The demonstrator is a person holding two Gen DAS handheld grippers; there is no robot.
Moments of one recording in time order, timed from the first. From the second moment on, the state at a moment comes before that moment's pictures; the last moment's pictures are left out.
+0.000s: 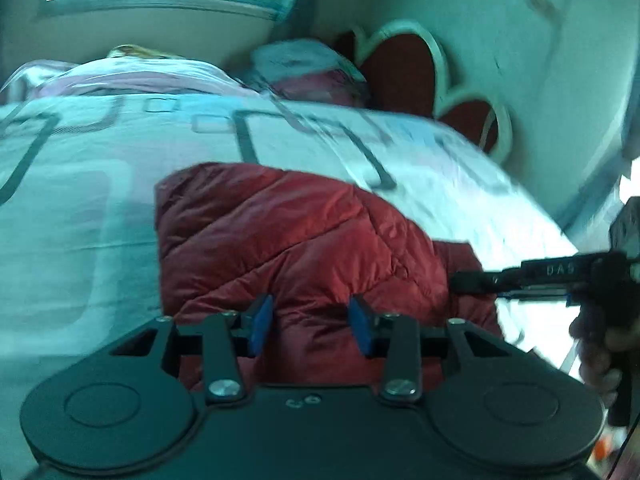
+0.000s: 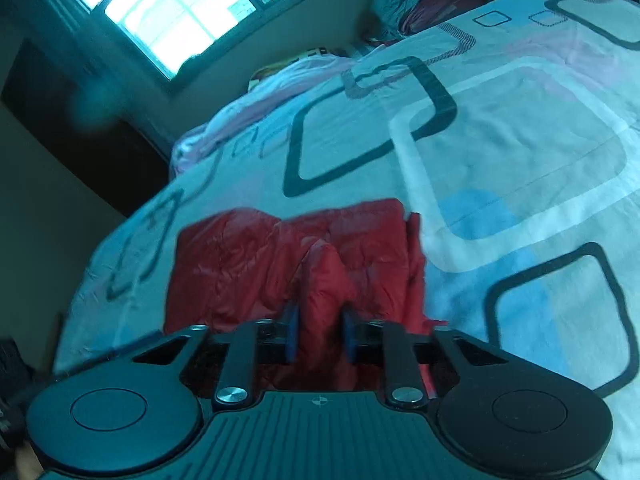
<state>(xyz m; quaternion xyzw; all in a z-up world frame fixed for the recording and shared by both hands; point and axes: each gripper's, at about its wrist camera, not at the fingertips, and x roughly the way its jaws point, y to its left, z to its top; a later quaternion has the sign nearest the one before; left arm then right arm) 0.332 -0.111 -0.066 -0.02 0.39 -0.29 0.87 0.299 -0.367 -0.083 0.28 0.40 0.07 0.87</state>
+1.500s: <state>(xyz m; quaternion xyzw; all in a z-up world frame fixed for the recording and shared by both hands) 0.252 -0.080 -0.051 0.03 0.39 -0.32 0.86 0.184 -0.325 -0.061 0.15 0.41 0.11 0.89</state>
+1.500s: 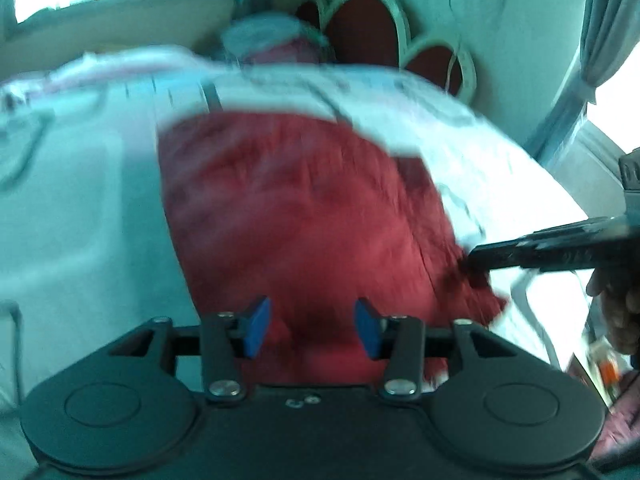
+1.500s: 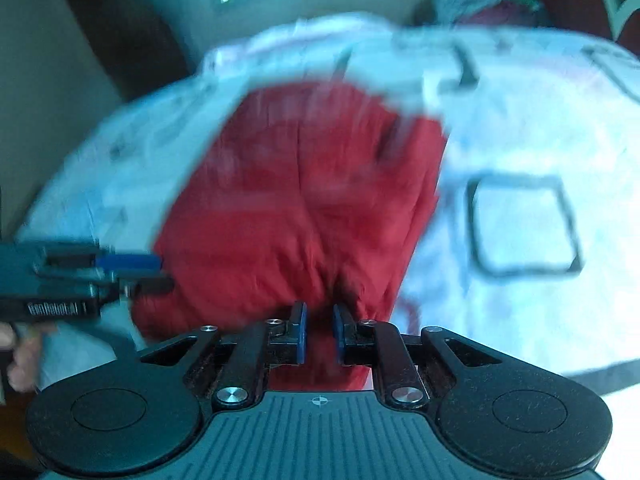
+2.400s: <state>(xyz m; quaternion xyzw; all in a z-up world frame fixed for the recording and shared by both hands) 0.402 -0.172 -0.099 0.11 0.40 -0.26 0.87 0.367 -0.313 -0.128 0.10 0.43 0.12 0.89</state>
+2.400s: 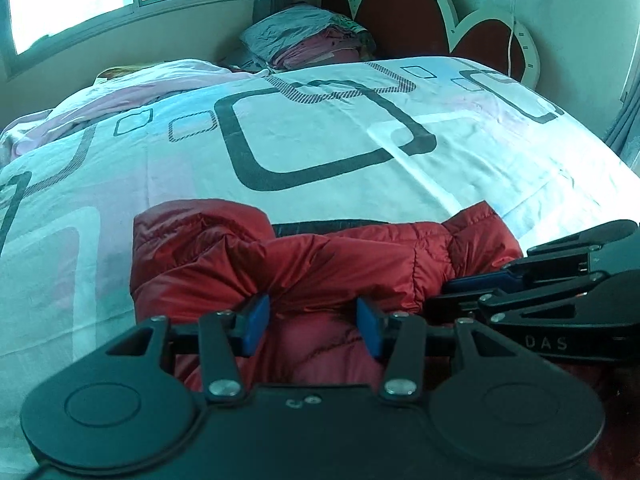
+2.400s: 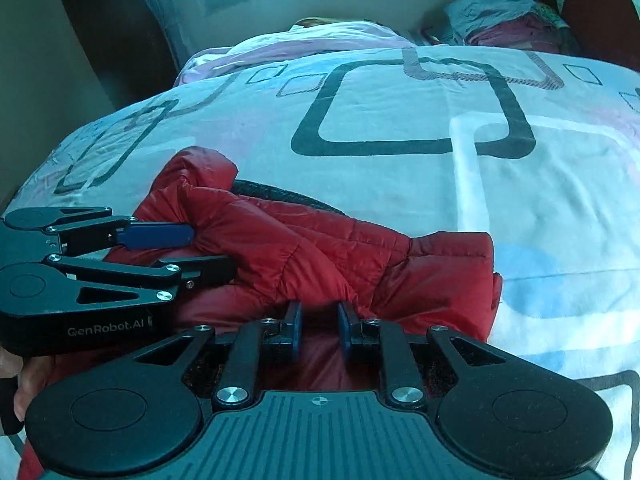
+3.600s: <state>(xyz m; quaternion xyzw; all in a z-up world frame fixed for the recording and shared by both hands) 0.246 -0.101 -0.053 0.07 0.44 -0.25 0.86 0.192 -0.288 -0.065 0.07 0.41 0.17 0.89</state>
